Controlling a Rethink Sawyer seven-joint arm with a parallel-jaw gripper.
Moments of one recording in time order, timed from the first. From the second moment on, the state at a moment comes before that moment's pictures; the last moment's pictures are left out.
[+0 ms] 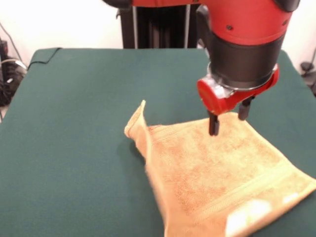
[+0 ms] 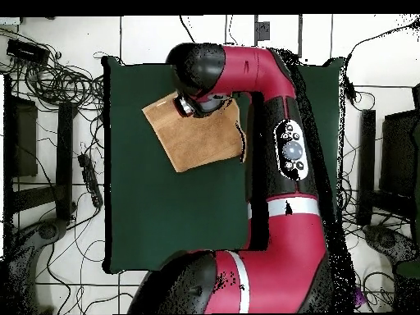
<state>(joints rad) -0.21 -0.34 0.36 0.85 -0.26 1.31 1.27</state>
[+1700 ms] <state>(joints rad) -0.19 -0.56 0.17 1.30 -0.17 0.73 1.36</state>
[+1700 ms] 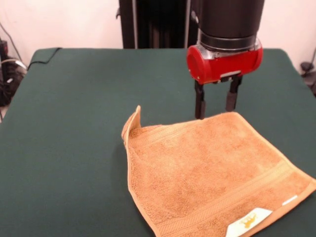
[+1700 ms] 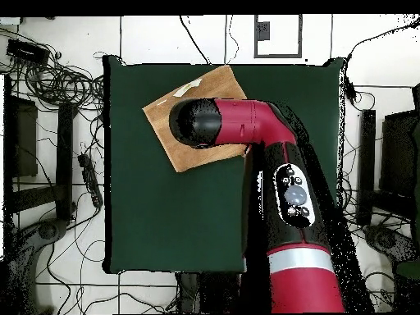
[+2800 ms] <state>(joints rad) -0.27 -0.56 0.17 1.30 -0.26 0.72 1.36</state>
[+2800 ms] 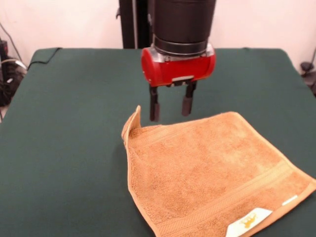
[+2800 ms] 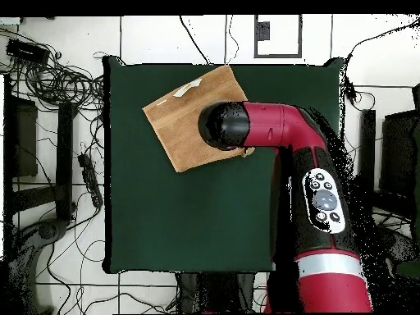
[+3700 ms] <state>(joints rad) -0.31 -0.57 0.10 1.36 -0.30 0.65 1.36</state>
